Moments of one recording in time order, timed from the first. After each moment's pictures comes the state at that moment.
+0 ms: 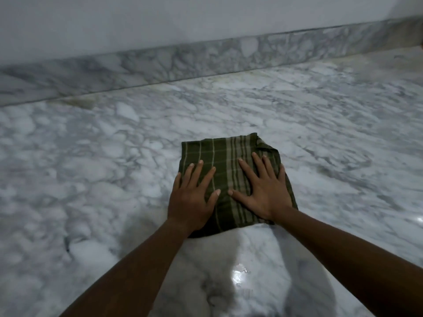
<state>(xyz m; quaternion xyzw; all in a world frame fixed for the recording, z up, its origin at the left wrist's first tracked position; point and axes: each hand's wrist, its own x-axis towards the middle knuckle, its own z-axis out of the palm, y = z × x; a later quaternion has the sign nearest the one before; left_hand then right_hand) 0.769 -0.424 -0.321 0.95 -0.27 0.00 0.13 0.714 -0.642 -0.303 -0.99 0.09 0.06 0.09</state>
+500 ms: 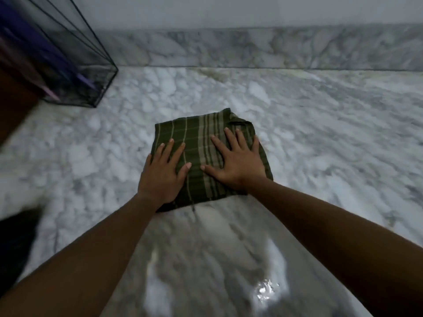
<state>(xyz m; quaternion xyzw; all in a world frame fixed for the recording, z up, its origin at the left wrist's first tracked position) 0.822 -0.091 -0.313 1.00 -0.02 -0.03 0.05 0.867 -0.317 -0.312 -0.98 -0.18 0.07 0.11</state>
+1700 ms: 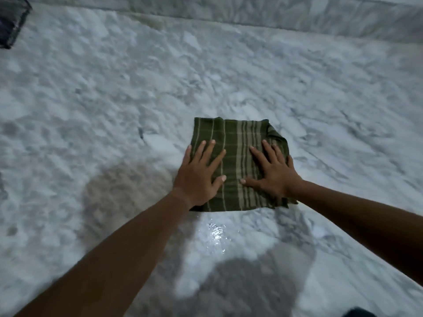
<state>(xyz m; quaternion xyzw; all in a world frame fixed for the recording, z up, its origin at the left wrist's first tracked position) 0.632 -0.276 -0.304 0.95 -0.29 -0.09 0.06 0.610 -0.522 -0.269 -0.96 0.02 0.26 0.08</state>
